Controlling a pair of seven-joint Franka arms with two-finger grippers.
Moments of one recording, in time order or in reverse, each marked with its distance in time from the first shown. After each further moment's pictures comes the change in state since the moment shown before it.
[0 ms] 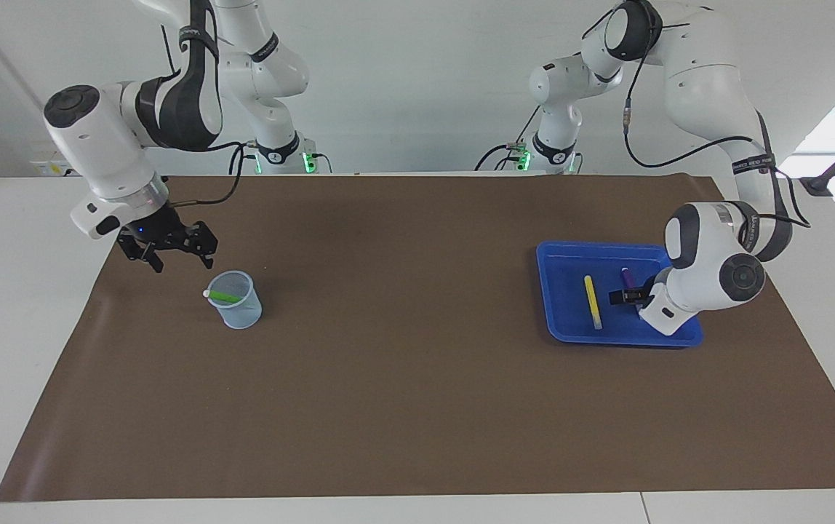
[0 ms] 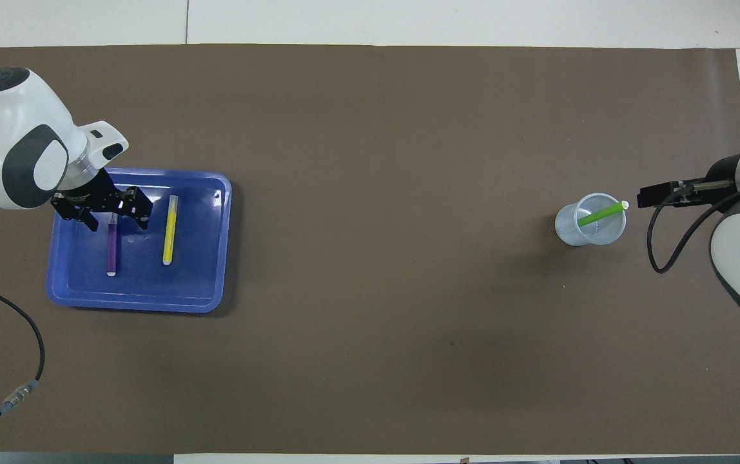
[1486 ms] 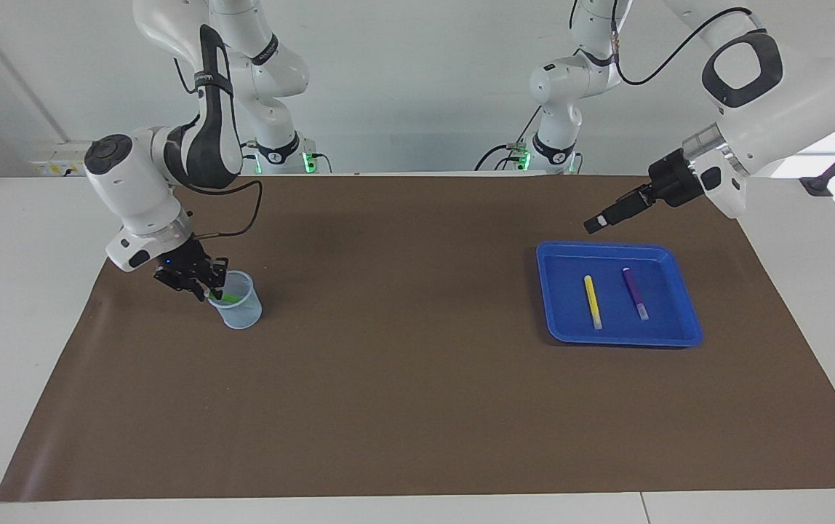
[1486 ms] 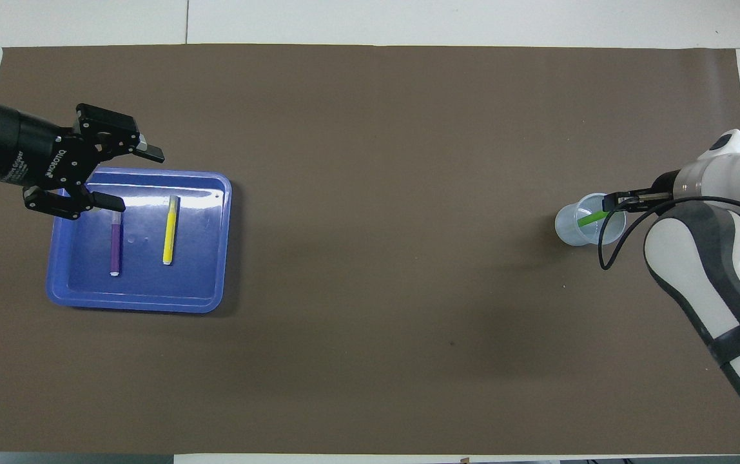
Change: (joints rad) left arm 0.037 -0.451 -0.025 -0.050 -0.831 -0.066 -0.473; right arm 0.007 0.076 0.015 -0.081 0.056 0.165 -0.020
